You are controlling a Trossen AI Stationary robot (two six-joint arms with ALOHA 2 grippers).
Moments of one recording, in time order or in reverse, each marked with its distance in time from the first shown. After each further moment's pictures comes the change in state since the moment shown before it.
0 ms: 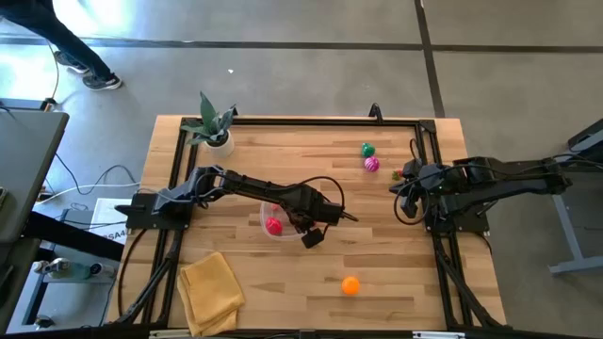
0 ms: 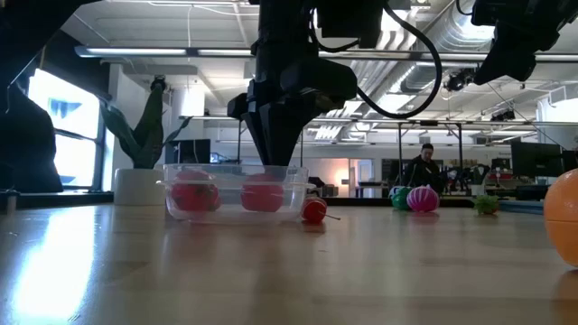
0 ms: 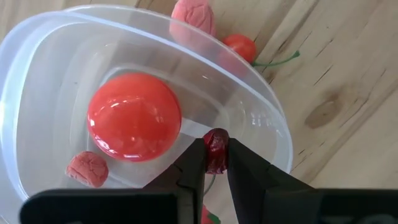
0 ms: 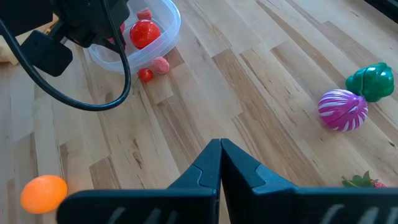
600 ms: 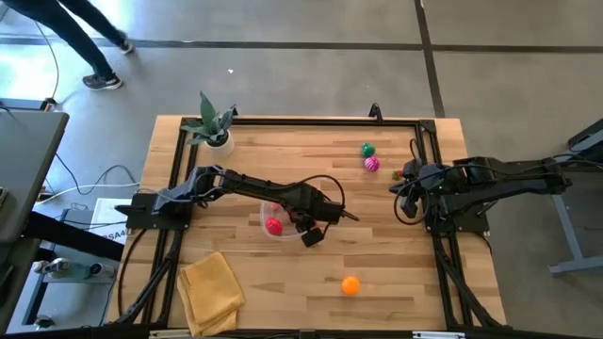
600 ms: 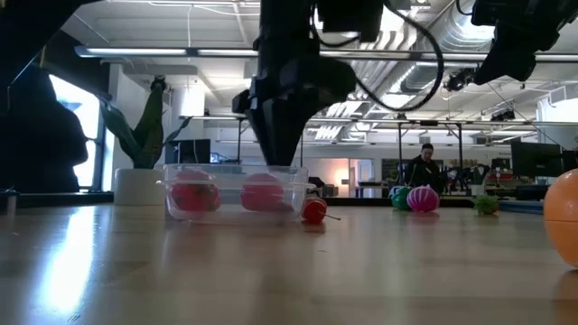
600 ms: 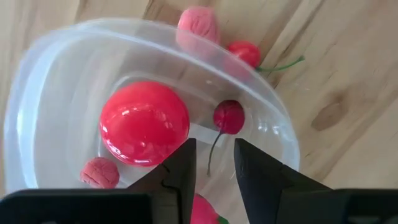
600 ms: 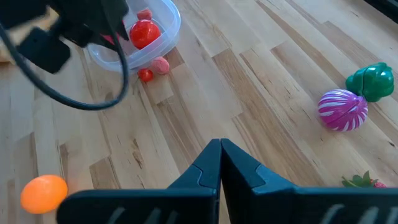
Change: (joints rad) left arm 0.009 -0.006 0.015 -0.011 -0.028 0.041; right arm 0.000 0.000 0.000 0.000 0.000 0.000
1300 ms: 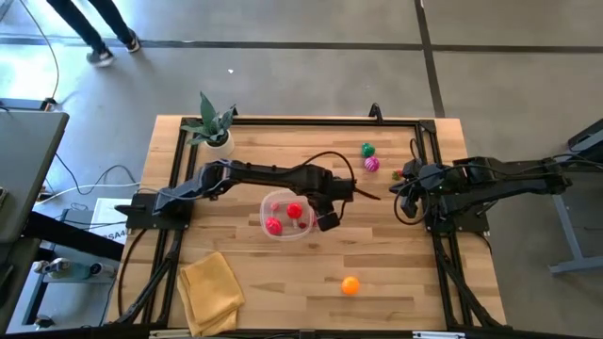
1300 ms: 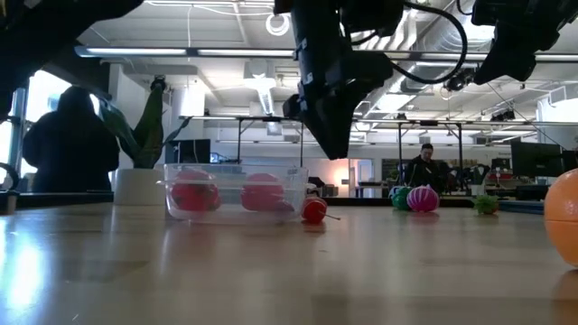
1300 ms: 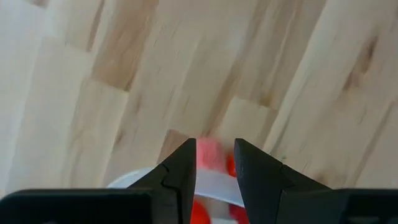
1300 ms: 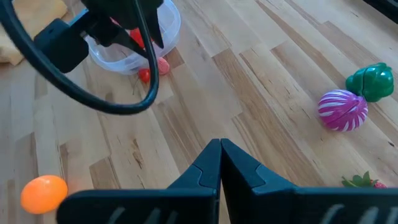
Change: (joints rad) left arm 0.090 0.083 0.208 0.093 -0.012 0.265; right arm 0.000 0.000 0.000 0.000 0.000 0.000
